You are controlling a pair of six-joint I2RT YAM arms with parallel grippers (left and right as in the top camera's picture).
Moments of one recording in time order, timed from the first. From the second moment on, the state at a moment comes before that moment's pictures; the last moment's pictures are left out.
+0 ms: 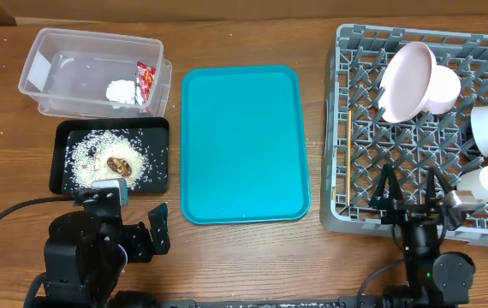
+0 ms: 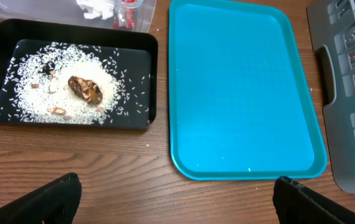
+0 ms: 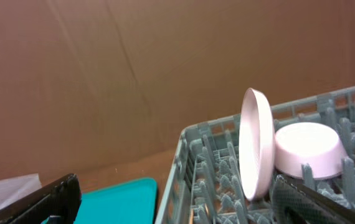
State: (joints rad) left arm -0.11 0.56 0.98 -1.16 0.04 -0.24; right arm 0.05 0.02 0.14 -0.02 0.03 0.33
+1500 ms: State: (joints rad) left arm -0.11 0.56 0.98 -1.16 0.04 -0.24; right arm 0.05 0.01 0.02 -0.02 0.08 0.32
